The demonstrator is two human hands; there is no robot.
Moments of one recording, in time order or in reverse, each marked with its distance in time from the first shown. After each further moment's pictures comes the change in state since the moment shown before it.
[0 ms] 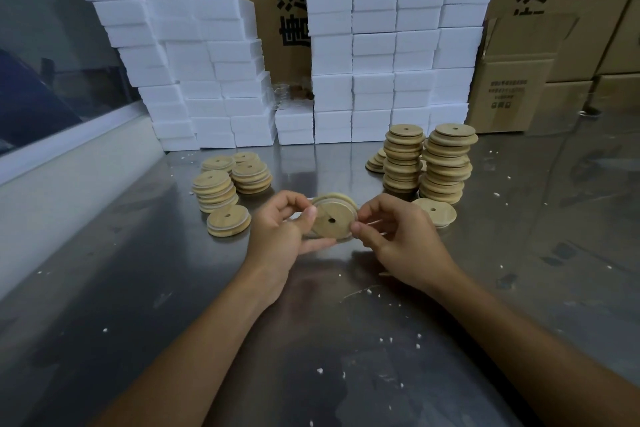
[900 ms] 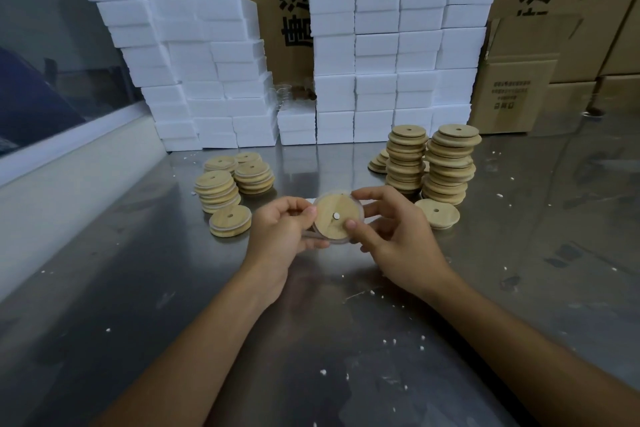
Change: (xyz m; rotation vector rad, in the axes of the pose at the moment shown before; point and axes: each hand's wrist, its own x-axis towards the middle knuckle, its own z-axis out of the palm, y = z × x) left_hand 0.000 0.009 -0.001 0.085 0.054 -0.063; right_hand -0.004 -0.006 0.011 0.191 0.022 -0.011
